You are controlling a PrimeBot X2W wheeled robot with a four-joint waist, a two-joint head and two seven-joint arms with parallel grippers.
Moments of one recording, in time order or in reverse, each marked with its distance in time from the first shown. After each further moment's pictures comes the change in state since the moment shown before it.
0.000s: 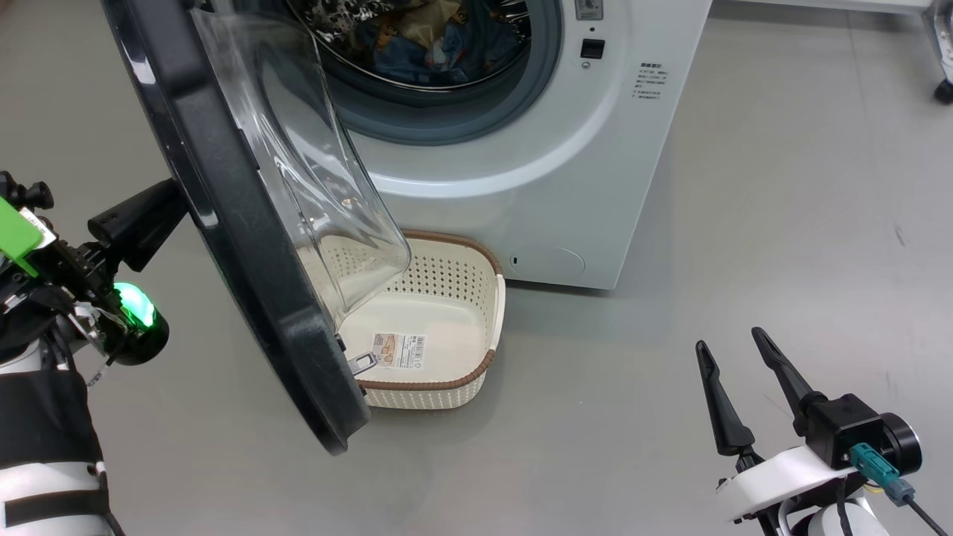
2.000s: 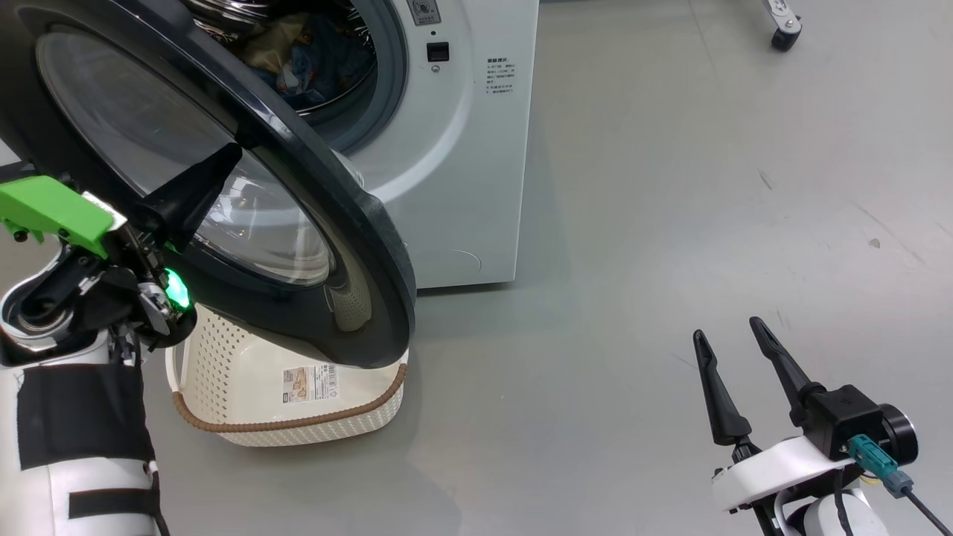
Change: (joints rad) left arm 0.000 -0.072 -0.075 -0.054 0.100 -0.006 -0.235; right arm -0.020 0.014 -0.004 -0.001 0.000 0.000 0.000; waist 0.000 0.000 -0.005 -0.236
